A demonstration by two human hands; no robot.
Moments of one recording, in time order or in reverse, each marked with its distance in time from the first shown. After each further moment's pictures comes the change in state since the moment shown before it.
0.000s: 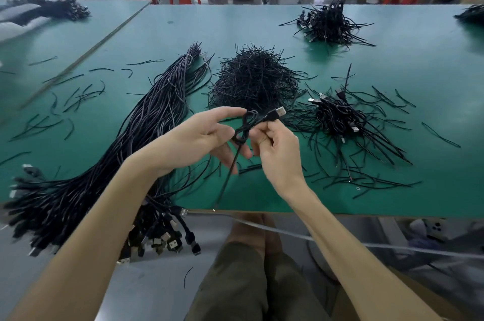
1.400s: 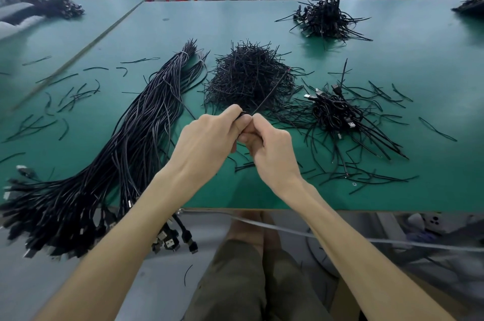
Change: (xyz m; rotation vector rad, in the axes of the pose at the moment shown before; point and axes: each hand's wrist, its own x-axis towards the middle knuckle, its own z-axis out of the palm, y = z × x) left_hand 0.020 -0.003 0.042 0.796 0.480 0.072; right_hand 0.002 0.006 -0.007 -0.243 -0.147 -0.183
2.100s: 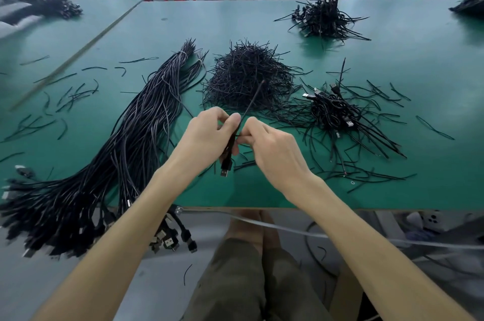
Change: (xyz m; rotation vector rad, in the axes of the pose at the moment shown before) left_hand 0.013 -0.008 0.008 -0.358 -0.098 -0.317; right_hand -0.003 -0.009 -0.016 -0.480 -0.023 -0.351
